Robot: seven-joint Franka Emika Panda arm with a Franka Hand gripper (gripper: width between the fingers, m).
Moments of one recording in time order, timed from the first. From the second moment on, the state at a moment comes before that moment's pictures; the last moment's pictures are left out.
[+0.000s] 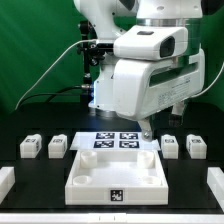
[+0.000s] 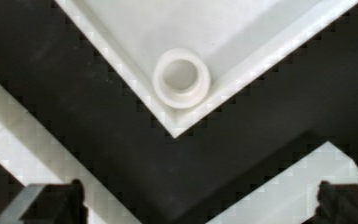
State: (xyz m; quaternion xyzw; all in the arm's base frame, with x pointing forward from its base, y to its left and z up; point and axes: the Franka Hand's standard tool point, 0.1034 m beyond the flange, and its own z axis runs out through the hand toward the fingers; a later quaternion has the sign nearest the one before) arm 0.566 0.056 0.115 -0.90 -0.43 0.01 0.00
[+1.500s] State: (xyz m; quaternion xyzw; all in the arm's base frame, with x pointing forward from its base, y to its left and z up) arm 0.437 0.007 0.040 -0.72 -0.69 0.02 0.01
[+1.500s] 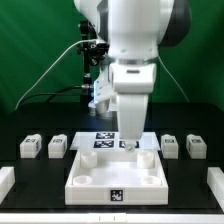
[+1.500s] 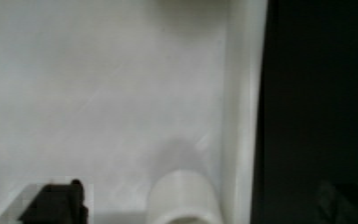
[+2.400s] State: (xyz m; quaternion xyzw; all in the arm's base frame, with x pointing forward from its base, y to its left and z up) arm 0.429 -0.012 0.008 -0.72 -0.69 0.01 0.02
